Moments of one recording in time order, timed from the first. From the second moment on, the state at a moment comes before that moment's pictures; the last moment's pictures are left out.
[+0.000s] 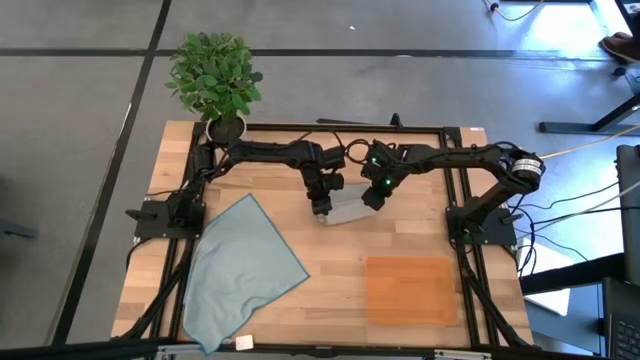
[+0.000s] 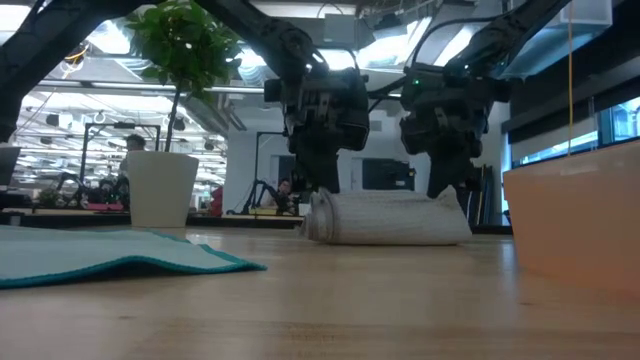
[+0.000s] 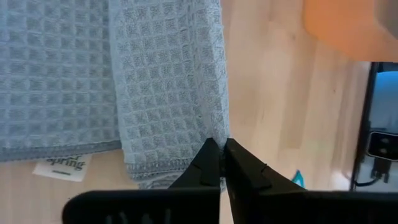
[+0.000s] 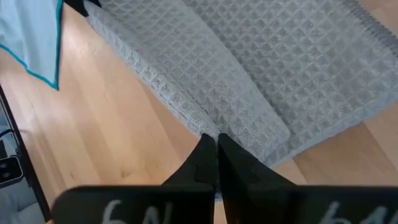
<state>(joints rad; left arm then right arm) 0.28 2.12 1.62 -0.86 0.62 -0.03 -0.43 1.57 0.88 -0.54 -0.46 0.31</state>
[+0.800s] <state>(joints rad) 0.29 2.13 1.62 -0.81 0.47 -0.08 -0.43 1.57 0.88 -0.52 -0.29 0.34</state>
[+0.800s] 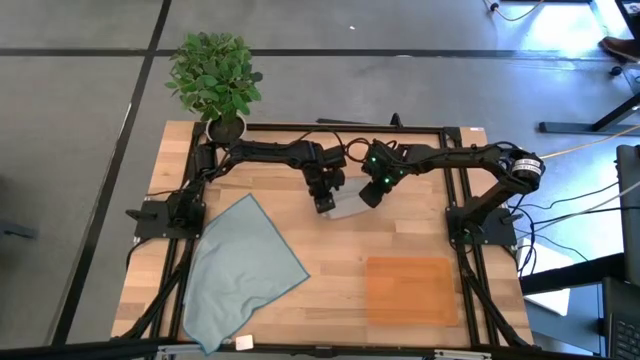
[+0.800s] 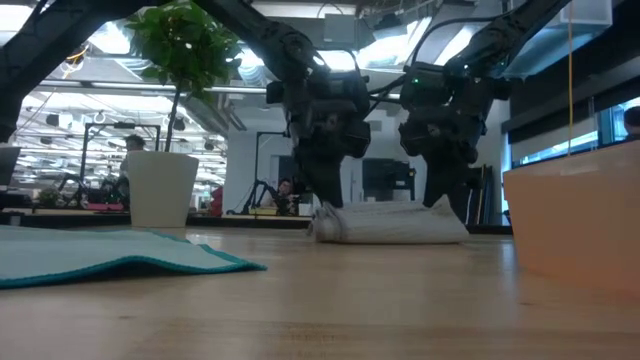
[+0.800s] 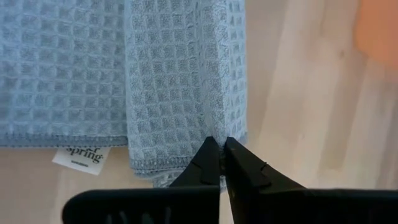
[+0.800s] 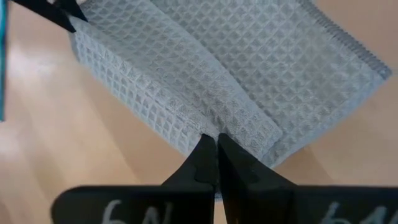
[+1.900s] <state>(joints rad) 0.29 2.13 1.62 -0.86 0.56 -0.06 -0.43 1.66 0.88 -0.50 -0.48 0.30</state>
